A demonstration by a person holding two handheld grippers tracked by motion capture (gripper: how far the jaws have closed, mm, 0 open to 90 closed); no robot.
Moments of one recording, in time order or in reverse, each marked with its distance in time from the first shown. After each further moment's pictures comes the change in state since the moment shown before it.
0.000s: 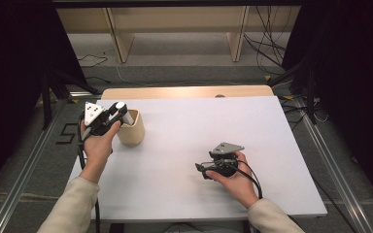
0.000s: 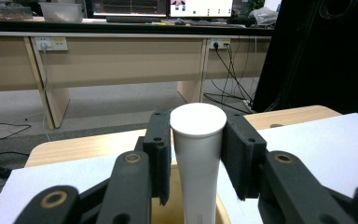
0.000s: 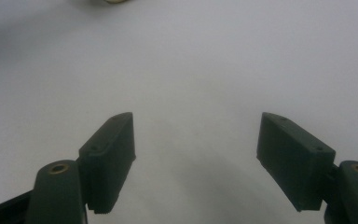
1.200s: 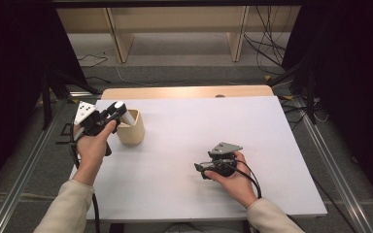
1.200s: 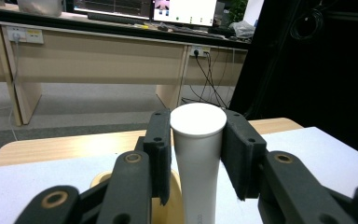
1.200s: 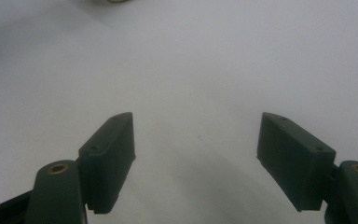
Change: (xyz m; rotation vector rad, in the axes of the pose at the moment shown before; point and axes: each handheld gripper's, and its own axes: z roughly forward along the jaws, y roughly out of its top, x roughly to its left) left arm 0.002 0.013 -0.014 -0.016 -0.087 -0.092; right arm 0.002 0.001 0.002 0.004 0.001 -0.007
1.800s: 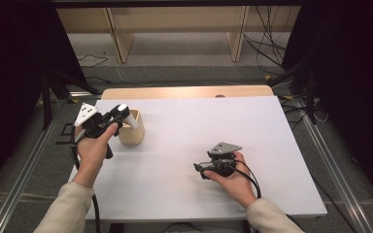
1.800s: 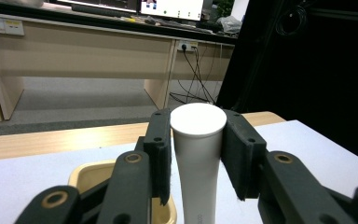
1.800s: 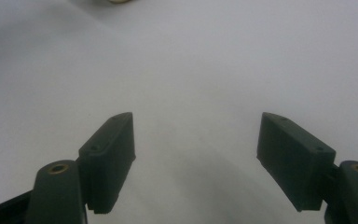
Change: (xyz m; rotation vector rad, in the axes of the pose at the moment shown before) left arm -0.006 -0.001 -0.004 0.023 -0.052 -0.014; right arm 0.002 0.001 0.001 -0.003 0.002 0.000
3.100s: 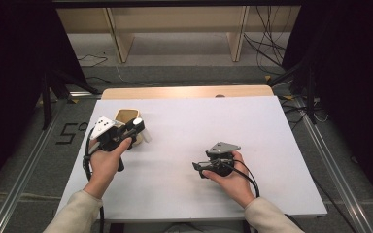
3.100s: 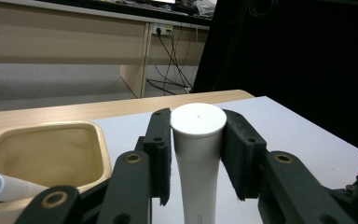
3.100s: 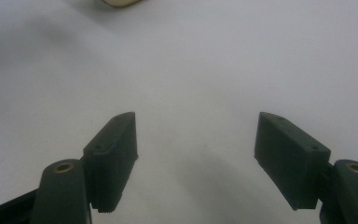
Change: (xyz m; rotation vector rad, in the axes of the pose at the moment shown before) left arm -0.032 -0.032 0.000 0.056 -0.098 0.008; right arm 0.001 0.002 0.003 -0.009 0.002 -0.002
